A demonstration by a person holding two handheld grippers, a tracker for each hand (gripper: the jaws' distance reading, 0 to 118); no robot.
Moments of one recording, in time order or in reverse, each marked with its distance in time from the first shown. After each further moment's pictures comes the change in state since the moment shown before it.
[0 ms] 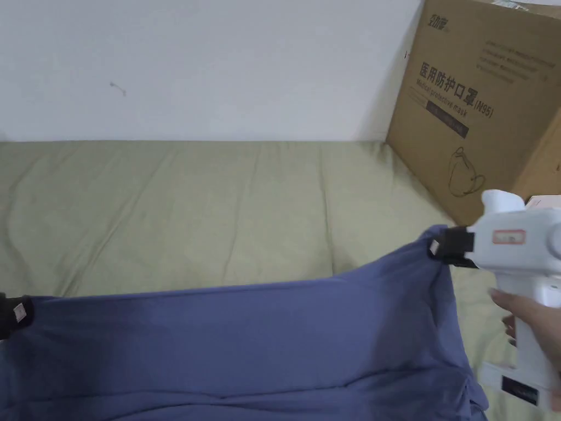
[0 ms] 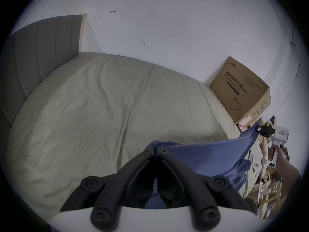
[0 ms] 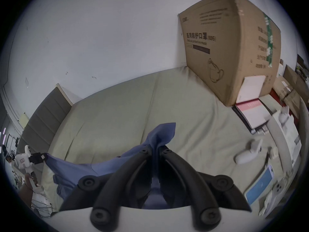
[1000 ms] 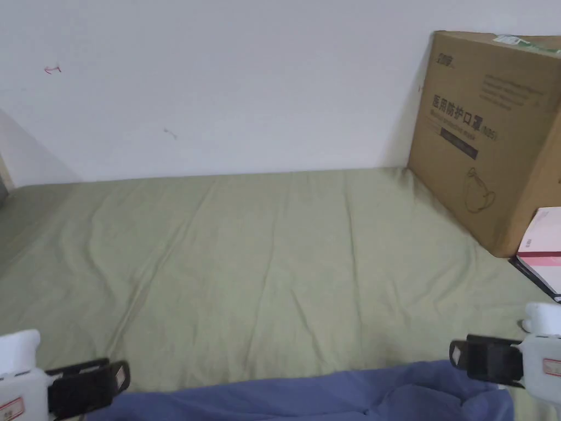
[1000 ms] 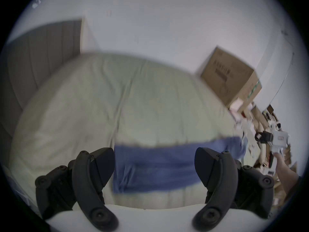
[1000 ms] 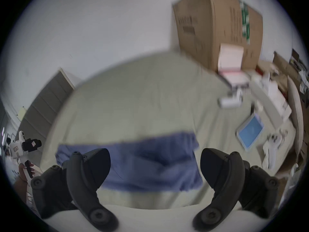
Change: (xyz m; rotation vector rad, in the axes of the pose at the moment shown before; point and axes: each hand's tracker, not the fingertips) left arm 0.037 -0.092 0.114 0.125 0.002 -0.073; right arm -0.016 -0.129 0.113 0.037 -0.007 0.023
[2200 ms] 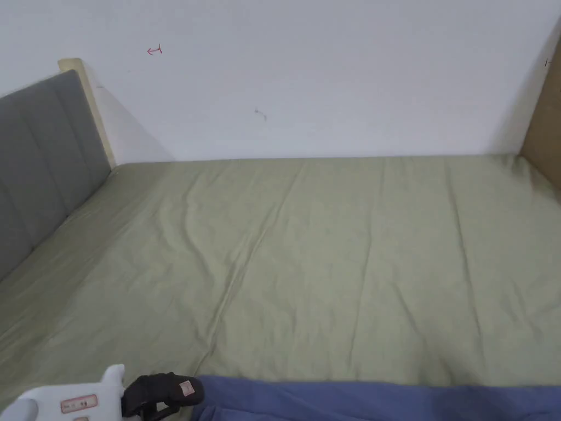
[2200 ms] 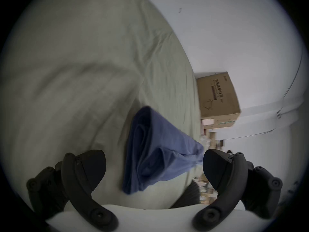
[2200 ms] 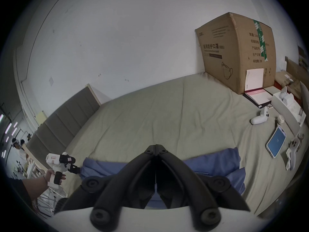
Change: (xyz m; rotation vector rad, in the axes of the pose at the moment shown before) left arm -0.214 -0.086 -0.128 -0.439 -0.421 0.711; right arm -0.083 -0.015 -0.011 0.097 0.171 0.003
